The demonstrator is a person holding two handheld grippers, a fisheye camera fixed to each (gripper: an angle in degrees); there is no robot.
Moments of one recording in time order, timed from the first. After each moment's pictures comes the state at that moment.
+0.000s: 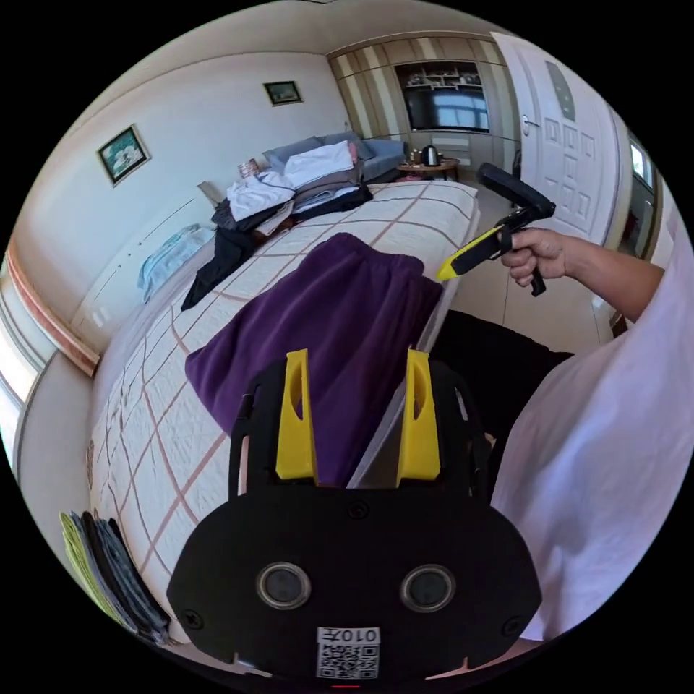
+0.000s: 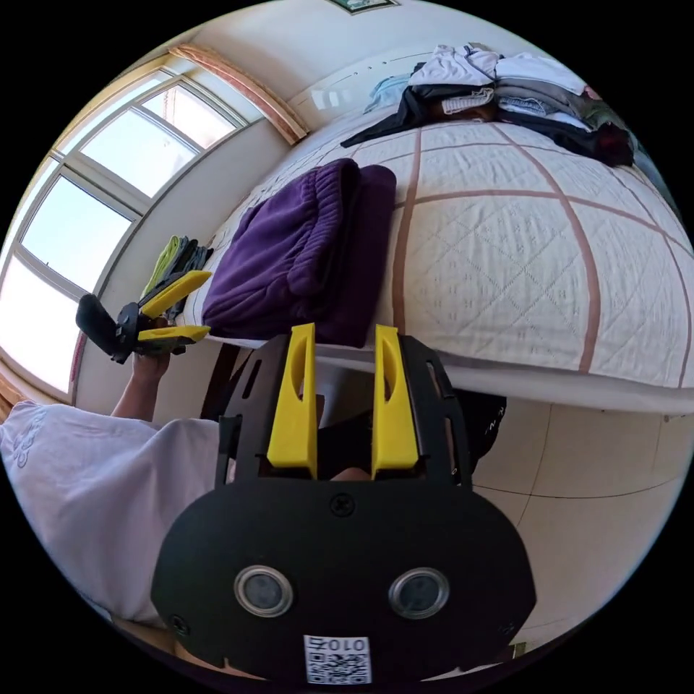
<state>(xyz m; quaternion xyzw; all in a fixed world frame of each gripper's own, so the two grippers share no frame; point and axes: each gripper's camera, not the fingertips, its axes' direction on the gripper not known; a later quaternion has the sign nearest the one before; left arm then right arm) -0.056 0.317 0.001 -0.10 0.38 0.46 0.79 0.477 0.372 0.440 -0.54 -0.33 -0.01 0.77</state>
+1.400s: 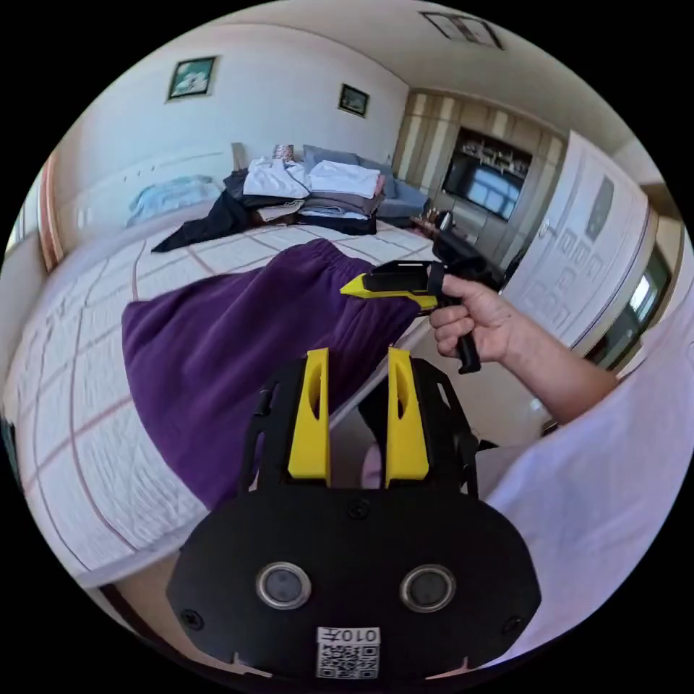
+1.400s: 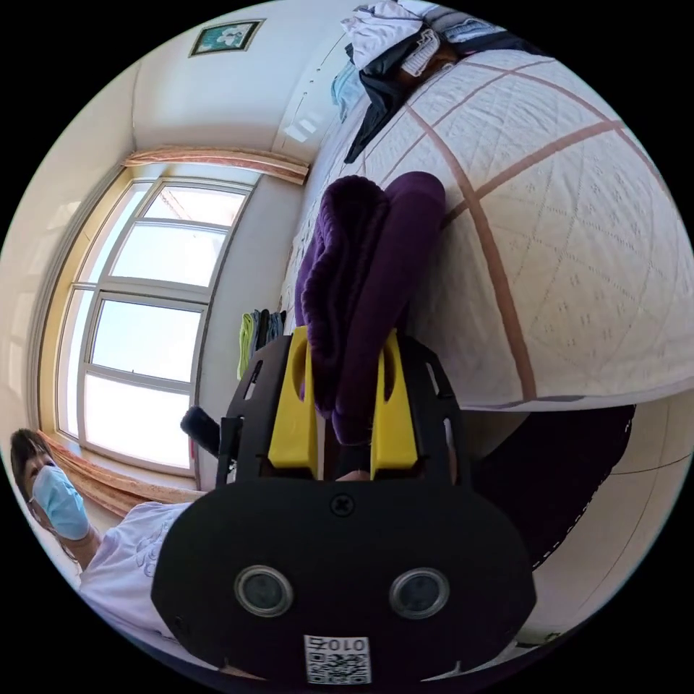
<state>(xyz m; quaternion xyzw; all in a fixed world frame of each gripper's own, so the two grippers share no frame) -0.165 0.285 0.098 -0.22 0.50 0.18 0.82 0.491 0.310 0.548 -0.53 -0.44 0.25 0.68</state>
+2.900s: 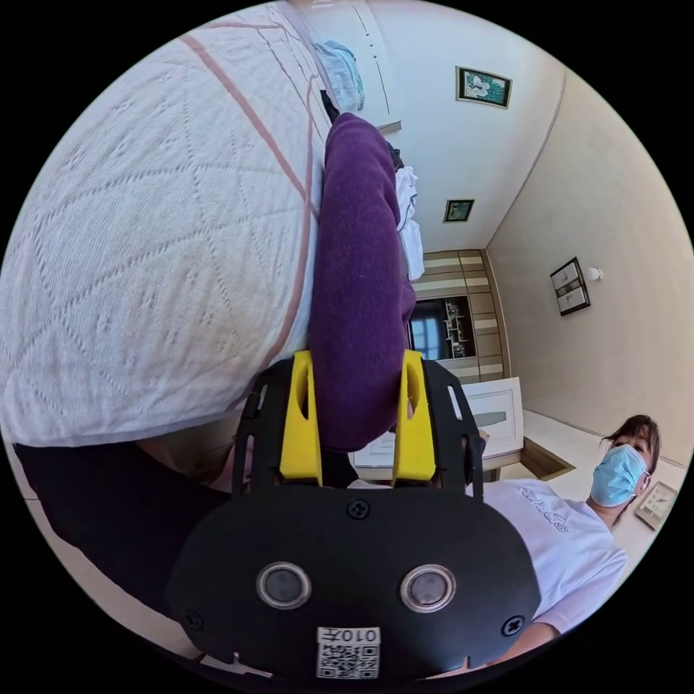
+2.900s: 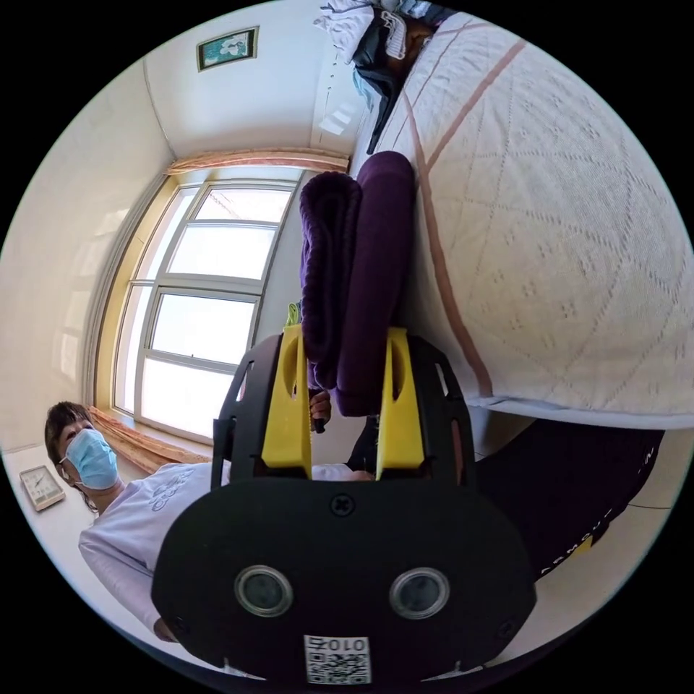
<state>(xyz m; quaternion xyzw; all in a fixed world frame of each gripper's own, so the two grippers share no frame) -0.404 0.316 0.356 -0.40 0.60 -0.21 0.66 0.513 0.231 0.515 -0.52 -0.52 0.28 0.62</state>
